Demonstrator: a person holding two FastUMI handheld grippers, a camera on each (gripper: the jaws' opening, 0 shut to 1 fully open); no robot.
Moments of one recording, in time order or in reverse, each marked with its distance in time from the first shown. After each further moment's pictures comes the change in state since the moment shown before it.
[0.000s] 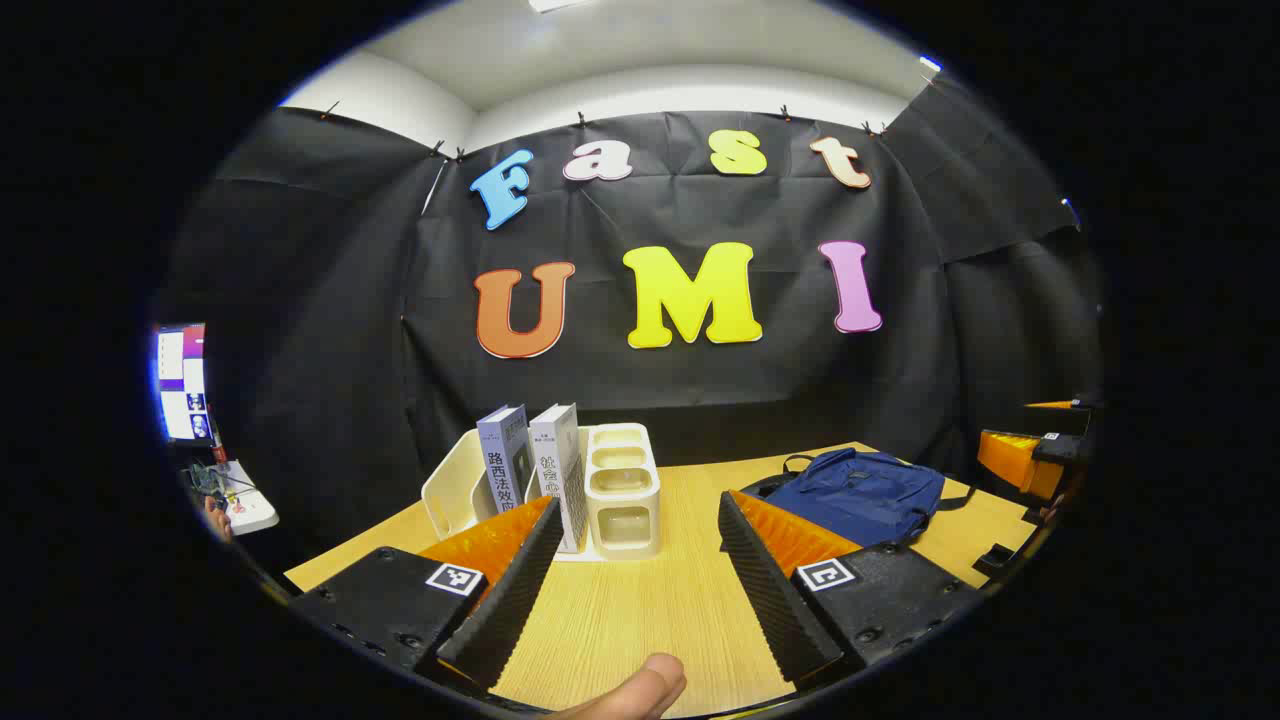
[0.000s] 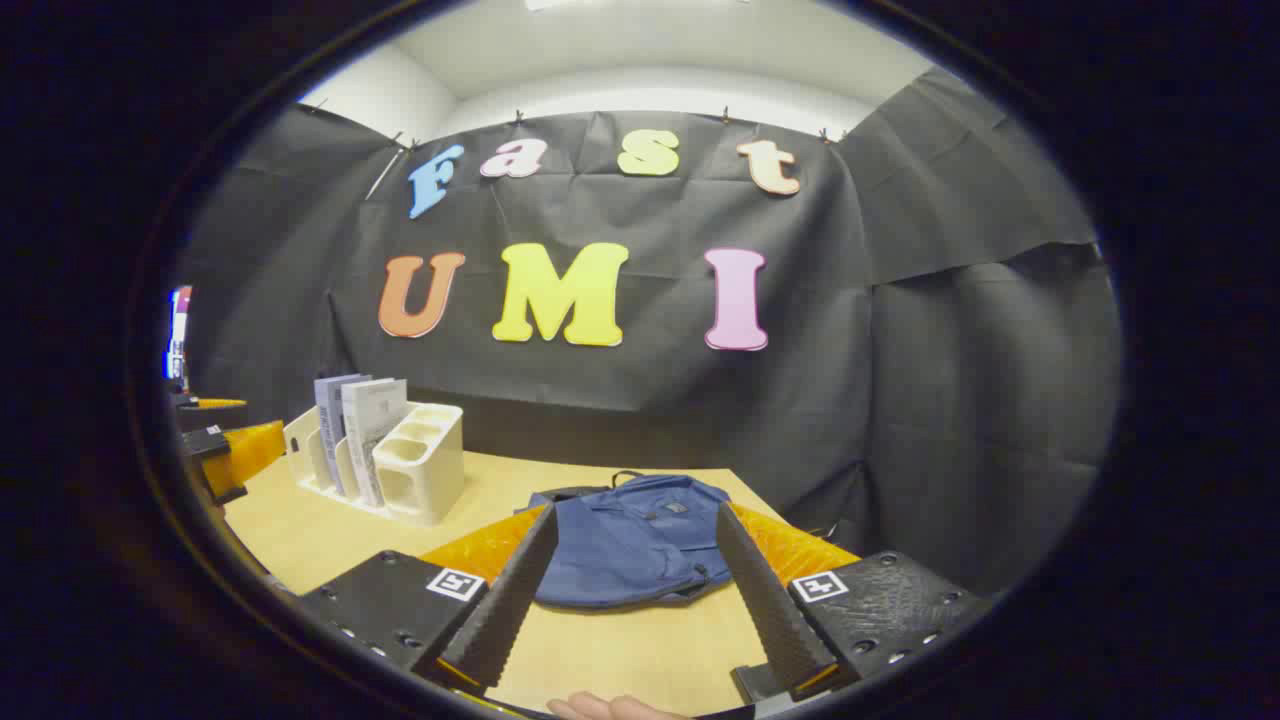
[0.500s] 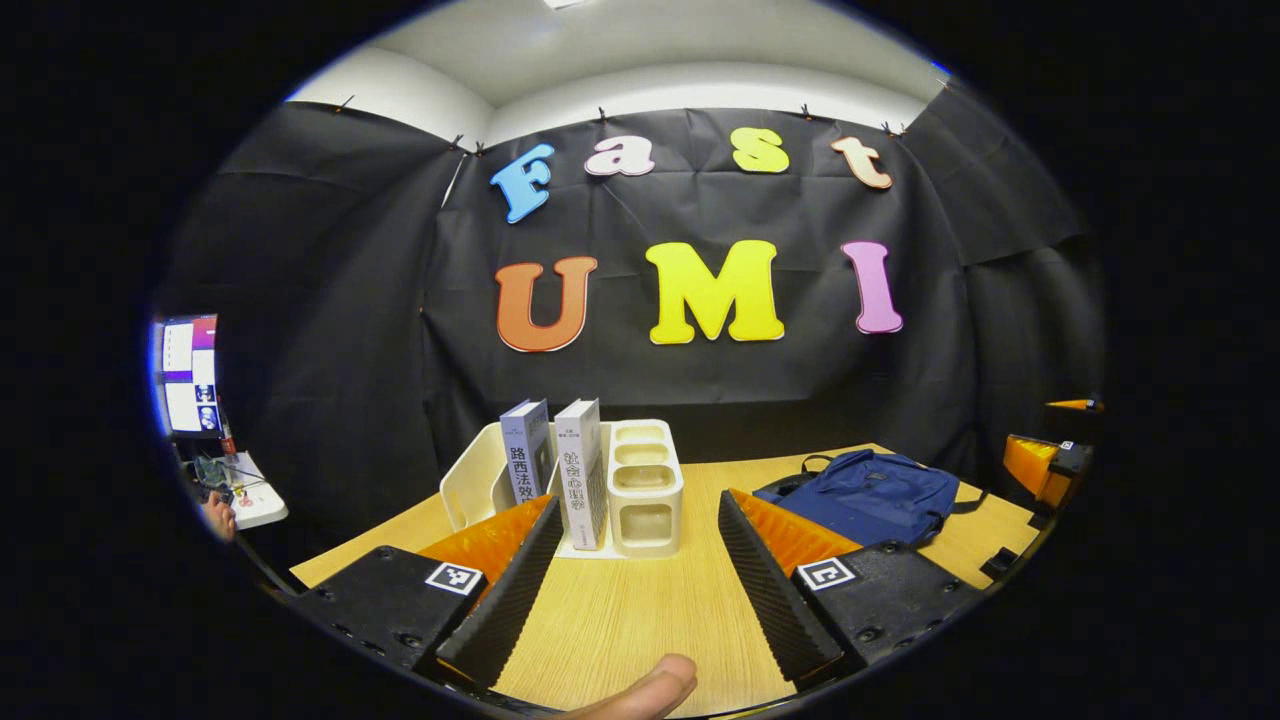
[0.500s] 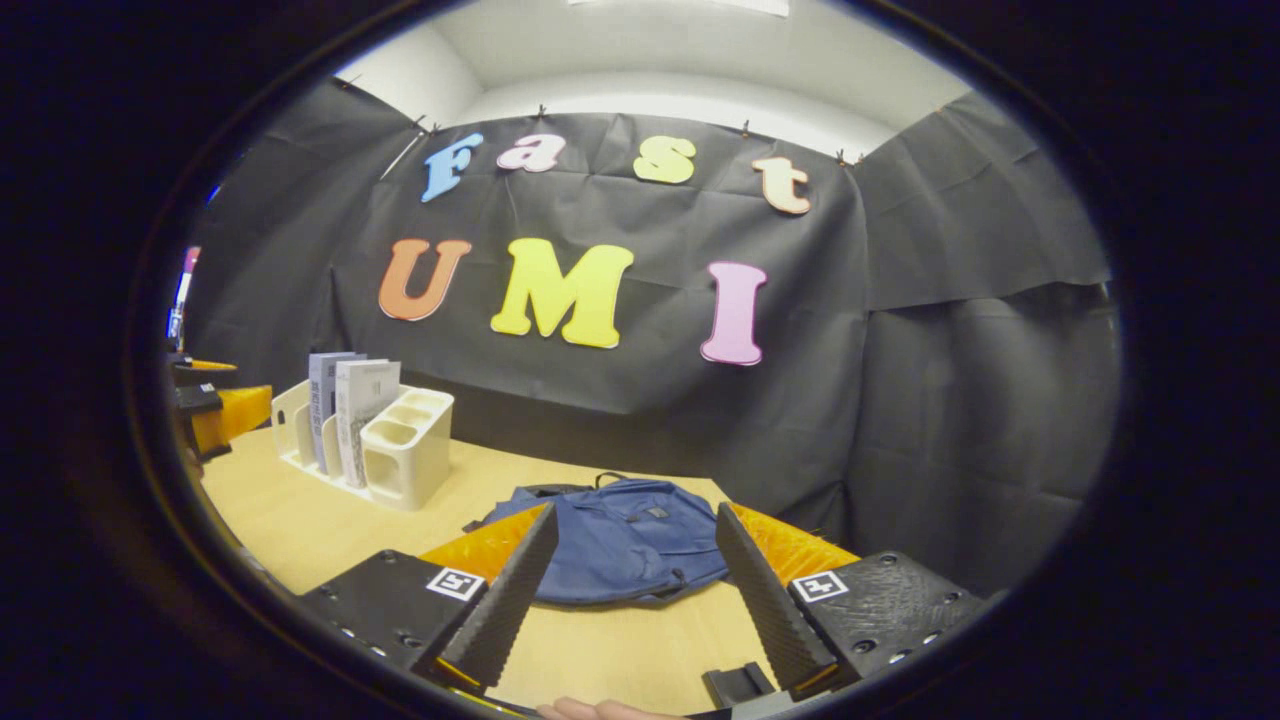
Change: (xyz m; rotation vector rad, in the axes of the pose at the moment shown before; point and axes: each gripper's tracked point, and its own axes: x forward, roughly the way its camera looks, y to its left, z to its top) left arm 0.003 0.026 -0.001 -0.017 0.012 0.055; right arm -0.004 -0.005 0.001 -0.085 -0.017 -0.037
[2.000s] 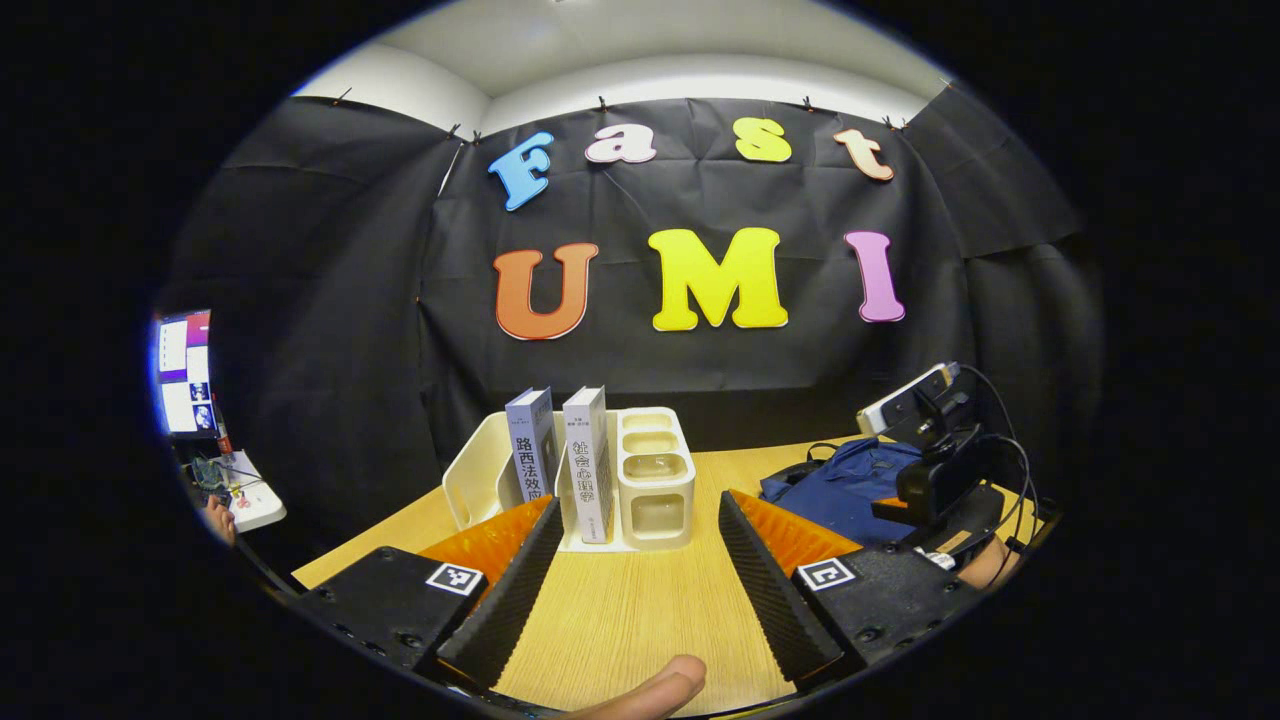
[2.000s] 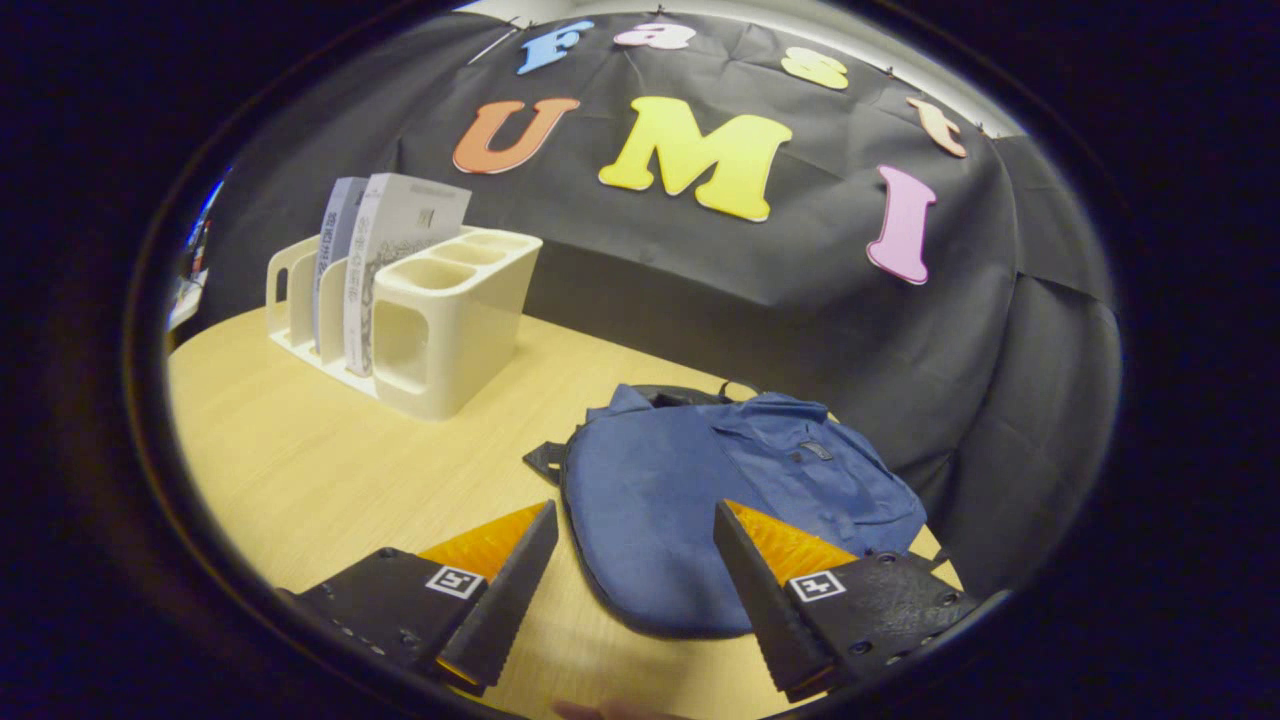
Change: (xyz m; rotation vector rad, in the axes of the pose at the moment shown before) left arm 0.008 0.017 -0.011 0.012 0.032 -0.021; right arm 0.167 0.160 -0.137 -0.211 0.321 0.162
